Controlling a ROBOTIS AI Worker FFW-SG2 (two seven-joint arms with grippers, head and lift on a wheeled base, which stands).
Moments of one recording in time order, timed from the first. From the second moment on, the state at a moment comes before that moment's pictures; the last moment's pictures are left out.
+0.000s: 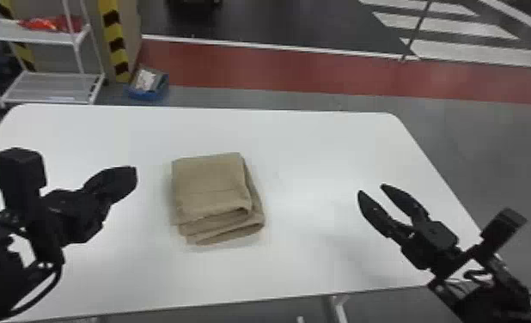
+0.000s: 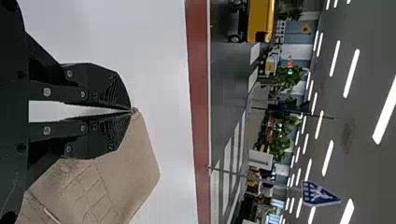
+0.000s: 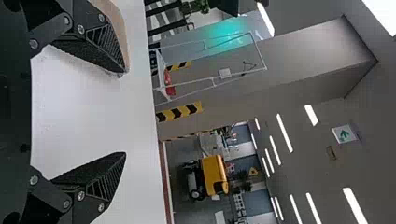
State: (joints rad) left arm 0.14 0.38 -0.09 -1.92 0.45 0.44 -0.15; right arm 0.30 -0.19 -0.33 -1.77 -0.46 0.13 0.72
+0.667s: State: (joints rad) left arm 0.23 0.36 -0.09 -1.93 0.33 -0.02 0.07; right arm 0.10 -0.20 -0.20 -1.88 -0.37 0.49 0.35
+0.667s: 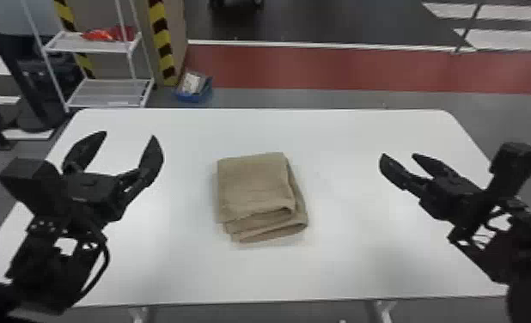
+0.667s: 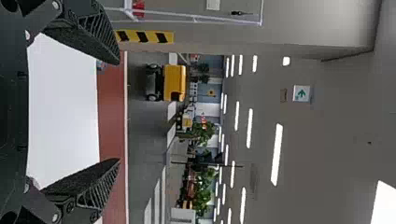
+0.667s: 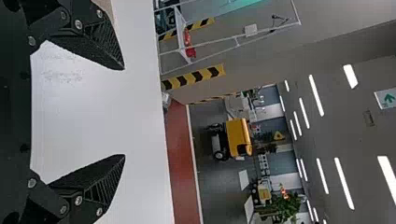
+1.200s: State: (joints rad) left arm 0.10 0.23 -0.20 -1.83 0.14 0.12 0.12; right arm 0.11 -0.23 -0.14 -1.90 -0.37 0.41 0.33
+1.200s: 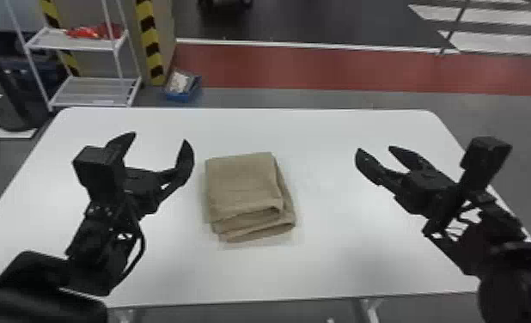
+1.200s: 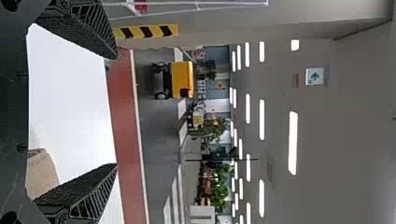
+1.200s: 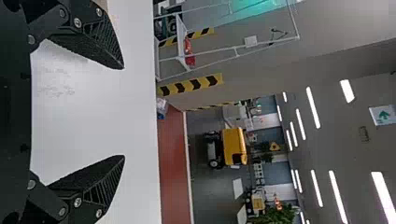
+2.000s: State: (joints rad) left arm 0.07 0.21 -0.20 -1.81 0.21 -0.02 0.27; right arm 0.24 -0.08 -0.10 -1.95 -0.31 0.20 0.25
